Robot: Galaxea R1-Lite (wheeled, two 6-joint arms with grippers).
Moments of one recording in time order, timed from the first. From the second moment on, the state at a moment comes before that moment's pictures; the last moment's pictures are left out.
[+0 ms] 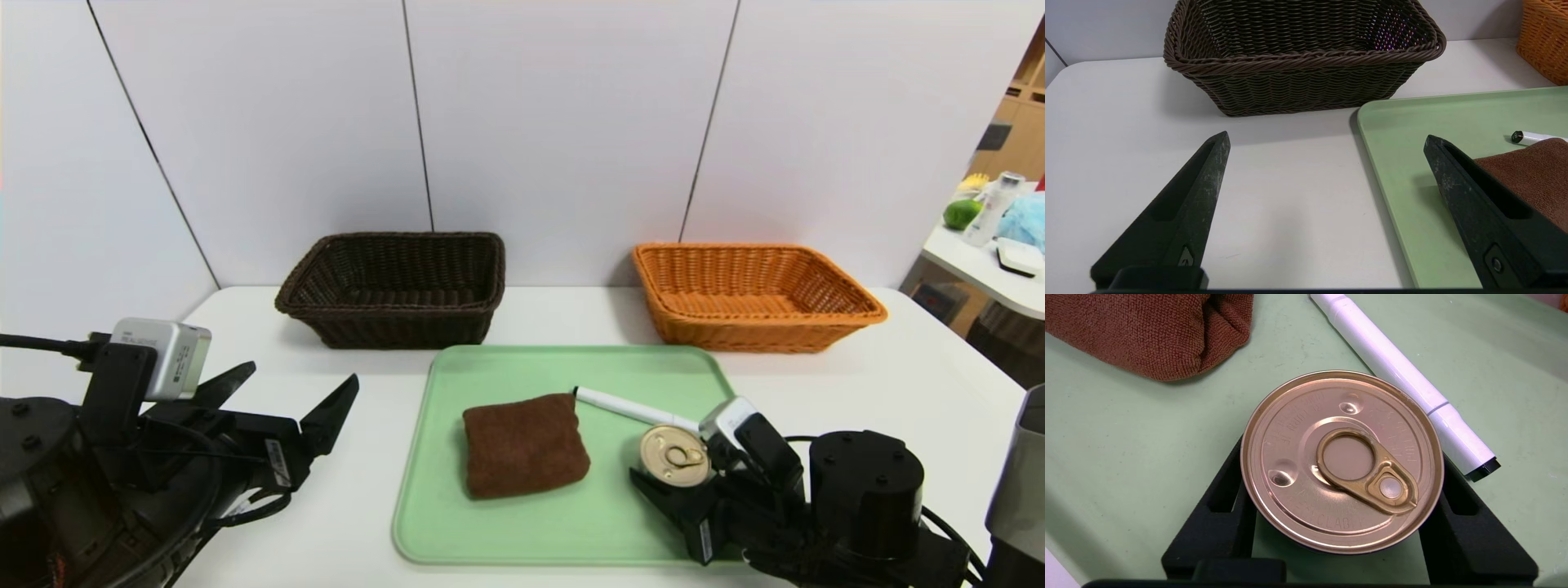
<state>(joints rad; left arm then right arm) -0.62 1.35 -0.20 -1.06 0.46 -0.09 0.60 1.99 -0.13 -1.52 -0.02 -0.11</state>
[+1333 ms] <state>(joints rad) -0.64 1.37 -0.21 -1.06 0.46 -0.09 0.45 1.61 -0.56 -0.99 -0.03 -0.21</state>
